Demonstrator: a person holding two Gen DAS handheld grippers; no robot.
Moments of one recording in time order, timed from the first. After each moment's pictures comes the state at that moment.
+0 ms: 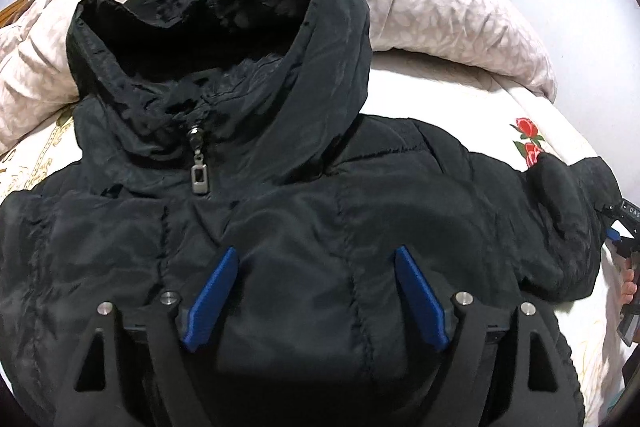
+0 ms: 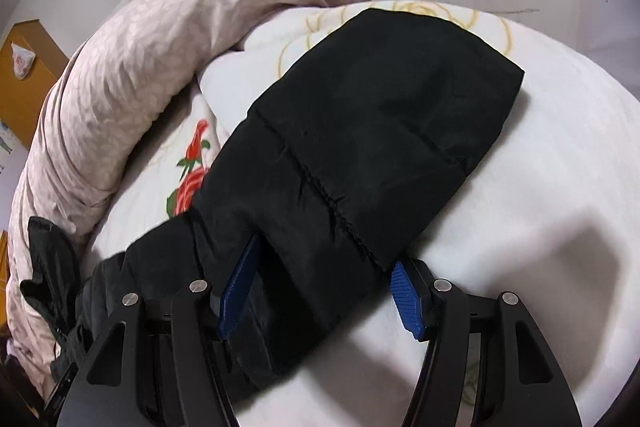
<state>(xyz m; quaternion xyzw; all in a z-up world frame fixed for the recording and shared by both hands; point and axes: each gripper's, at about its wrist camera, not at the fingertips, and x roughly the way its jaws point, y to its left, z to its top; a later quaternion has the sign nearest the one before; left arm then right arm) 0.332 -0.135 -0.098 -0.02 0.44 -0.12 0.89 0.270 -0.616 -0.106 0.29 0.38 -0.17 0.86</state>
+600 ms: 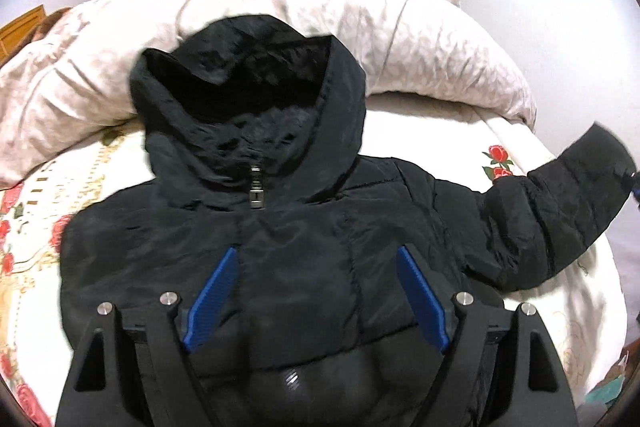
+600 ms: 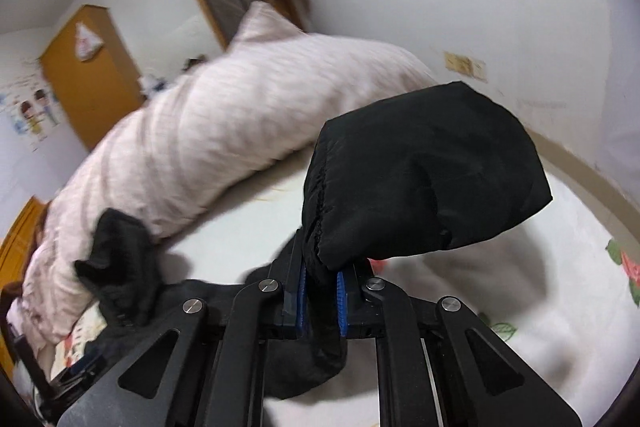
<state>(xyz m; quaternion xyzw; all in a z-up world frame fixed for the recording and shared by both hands) 0.275 -0.089 -0.013 -0.03 0.41 -0.11 0.90 0.228 -0.500 0.057 0.20 0.29 -0.09 0.93</state>
